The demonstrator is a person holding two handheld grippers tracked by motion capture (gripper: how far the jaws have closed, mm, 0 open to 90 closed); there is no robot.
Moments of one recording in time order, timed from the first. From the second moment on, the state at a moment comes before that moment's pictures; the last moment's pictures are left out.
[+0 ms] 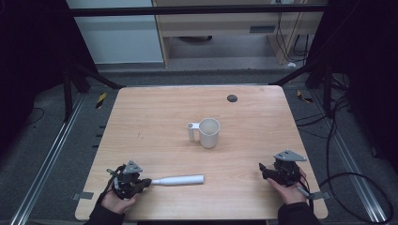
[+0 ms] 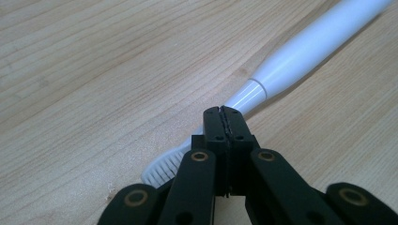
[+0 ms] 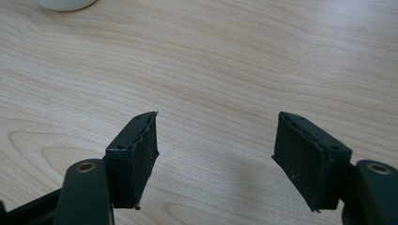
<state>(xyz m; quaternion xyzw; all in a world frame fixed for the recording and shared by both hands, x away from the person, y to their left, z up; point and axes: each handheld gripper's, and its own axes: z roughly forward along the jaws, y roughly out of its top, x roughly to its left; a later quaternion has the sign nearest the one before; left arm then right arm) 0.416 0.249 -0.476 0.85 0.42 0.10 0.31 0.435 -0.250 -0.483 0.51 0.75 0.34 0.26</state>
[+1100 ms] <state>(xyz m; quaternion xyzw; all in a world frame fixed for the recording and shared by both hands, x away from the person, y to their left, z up) 0.453 0.243 -0.480 0.83 0.44 0.13 0.31 0.437 -0.249 -0.484 0.52 0.75 0.33 0.25</state>
